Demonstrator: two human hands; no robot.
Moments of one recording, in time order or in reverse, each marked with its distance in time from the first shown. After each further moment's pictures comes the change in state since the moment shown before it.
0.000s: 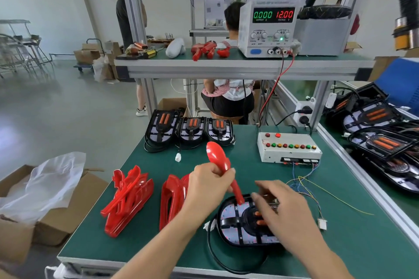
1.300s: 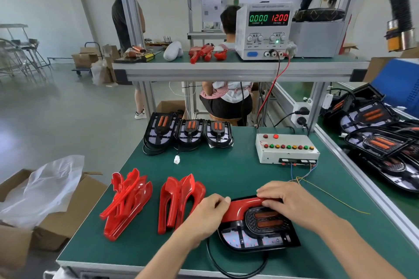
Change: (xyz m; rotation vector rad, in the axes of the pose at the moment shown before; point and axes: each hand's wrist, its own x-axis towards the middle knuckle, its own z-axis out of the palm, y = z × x) left_hand -0.017 -0.057 0.015 0.070 -0.341 -0.109; right_hand 0.048 0.079 -0.015 -0.113 -0.510 -0.231
